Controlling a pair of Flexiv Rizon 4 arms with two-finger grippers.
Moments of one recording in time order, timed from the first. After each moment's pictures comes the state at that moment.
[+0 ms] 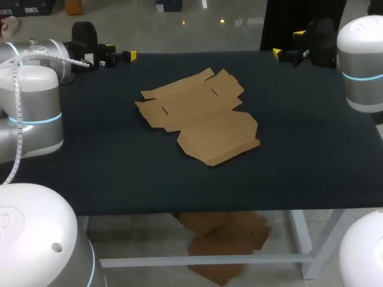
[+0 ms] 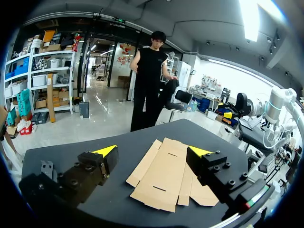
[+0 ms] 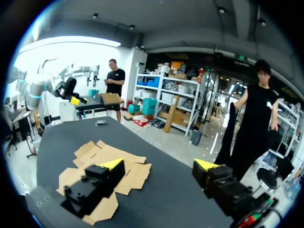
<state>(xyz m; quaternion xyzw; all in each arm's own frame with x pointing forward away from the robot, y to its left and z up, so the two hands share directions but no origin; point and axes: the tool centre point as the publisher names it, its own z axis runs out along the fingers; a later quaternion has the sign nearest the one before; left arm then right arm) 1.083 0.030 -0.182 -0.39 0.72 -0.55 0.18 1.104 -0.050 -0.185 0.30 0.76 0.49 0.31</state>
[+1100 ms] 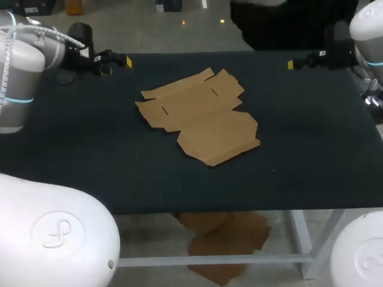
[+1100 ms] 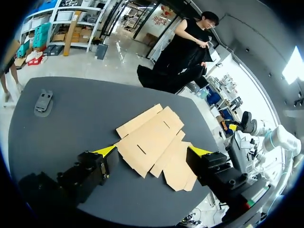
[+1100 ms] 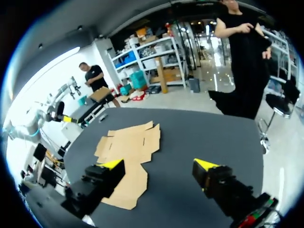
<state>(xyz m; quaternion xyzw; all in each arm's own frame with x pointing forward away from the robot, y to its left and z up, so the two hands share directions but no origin) 1.036 0.041 -0.206 -0.58 0.69 -0.43 -0.01 1.048 -0.086 -0.227 0.51 0.75 0.42 0.09</state>
